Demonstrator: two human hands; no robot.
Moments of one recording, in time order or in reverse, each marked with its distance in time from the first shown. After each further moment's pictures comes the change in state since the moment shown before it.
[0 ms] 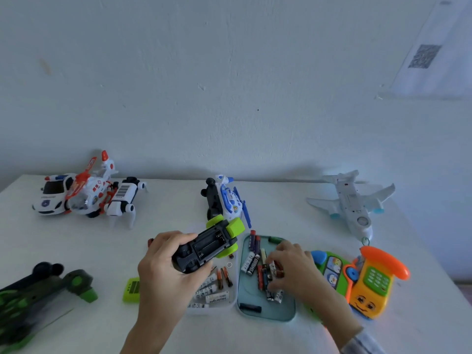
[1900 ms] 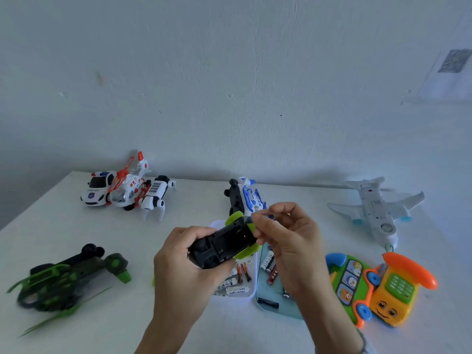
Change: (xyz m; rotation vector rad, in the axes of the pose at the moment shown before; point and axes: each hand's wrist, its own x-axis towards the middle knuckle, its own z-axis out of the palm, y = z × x) left_hand -0.011 0.046 -0.032 -0.045 0.088 -0.055; right_hand -0.052 -0.112 -0.073 1.862 0.381 -0.226
